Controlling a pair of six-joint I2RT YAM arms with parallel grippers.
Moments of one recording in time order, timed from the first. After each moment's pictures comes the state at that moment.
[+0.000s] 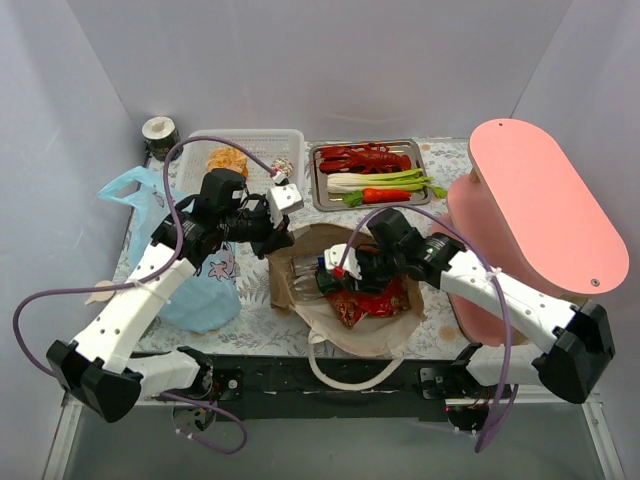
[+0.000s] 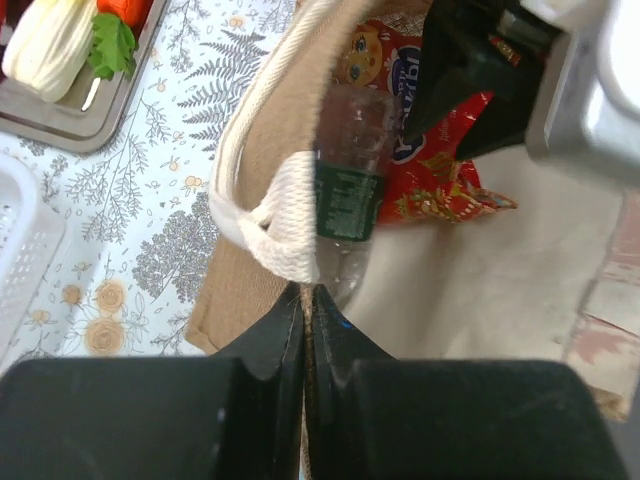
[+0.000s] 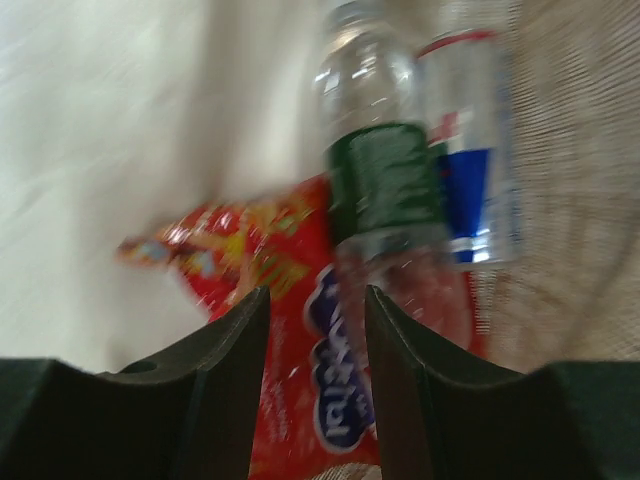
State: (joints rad) left arm -0.53 1.16 1.28 -0.77 0.56 0.40; right arm 0.83 1.22 1.00 -0.68 -0.48 -0.80
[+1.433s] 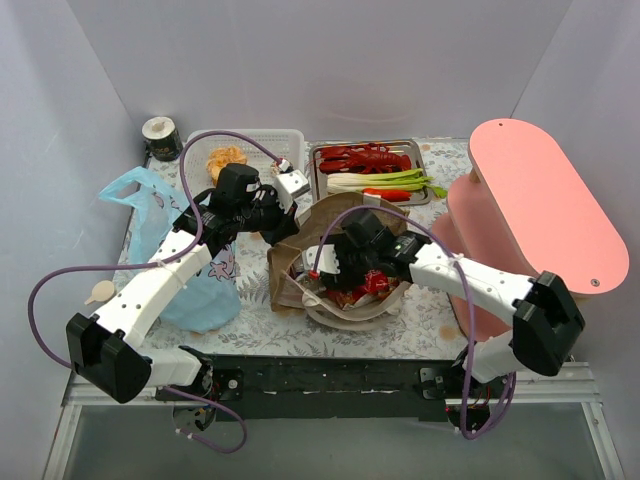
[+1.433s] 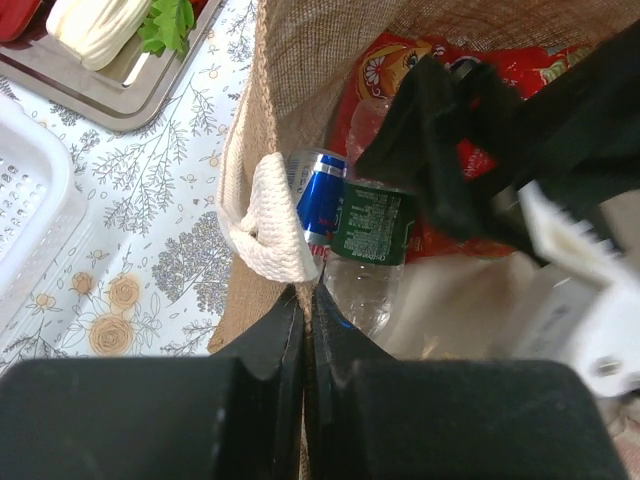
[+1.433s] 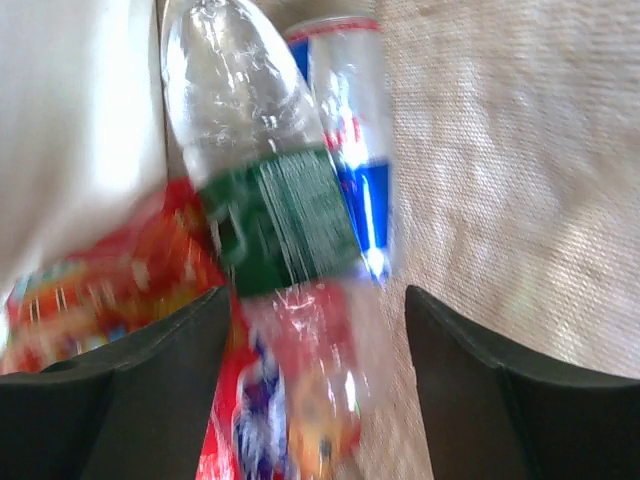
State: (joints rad) left arm -0.52 1.28 1.23 -0.59 0.45 0.27; right arm 0.89 1.48 1.02 -0.40 -0.20 -0.97
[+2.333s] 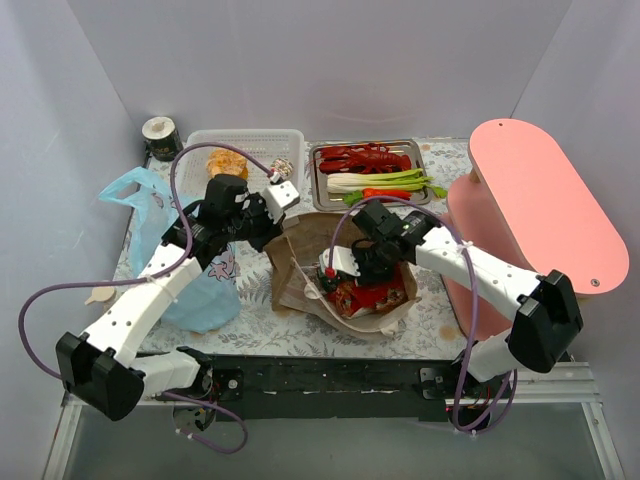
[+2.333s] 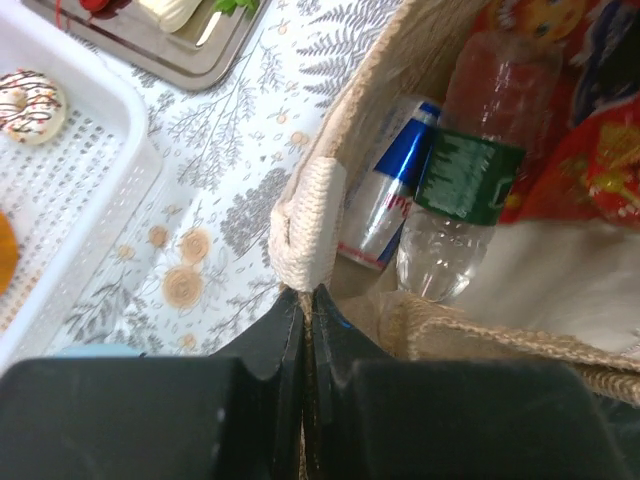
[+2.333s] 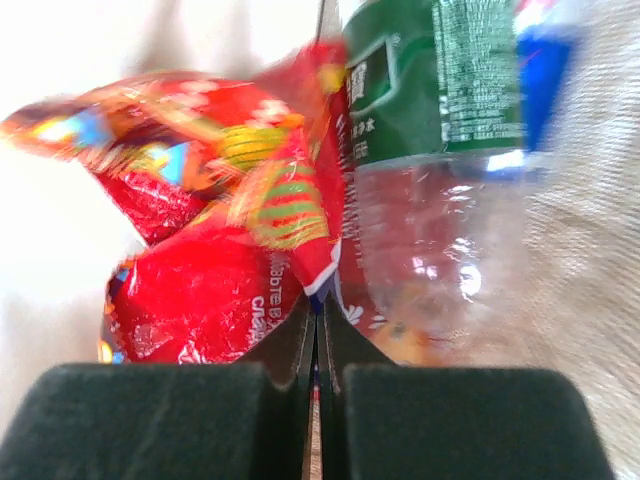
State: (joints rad) left arm -0.49 1.20 1.16 -0.59 0.34 0.38; right arm 0.81 1.46 1.15 -0.94 -0.29 -0.97
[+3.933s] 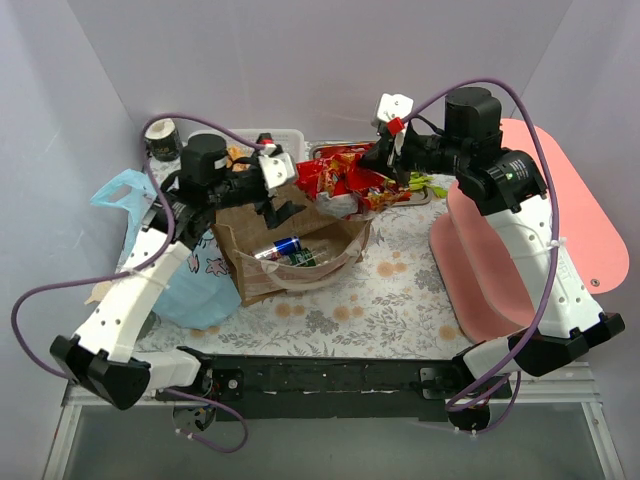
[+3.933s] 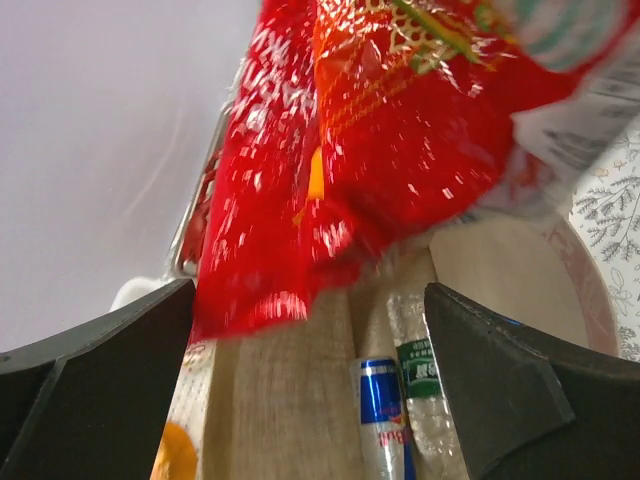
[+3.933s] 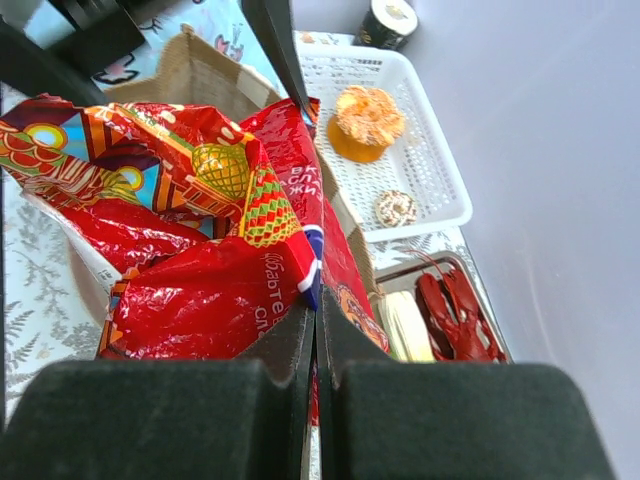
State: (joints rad) left arm -0.43 1.22 1.46 -0.53 0.64 0.62; right arm 0.52 1.42 1.90 -0.79 -0.67 -0.53
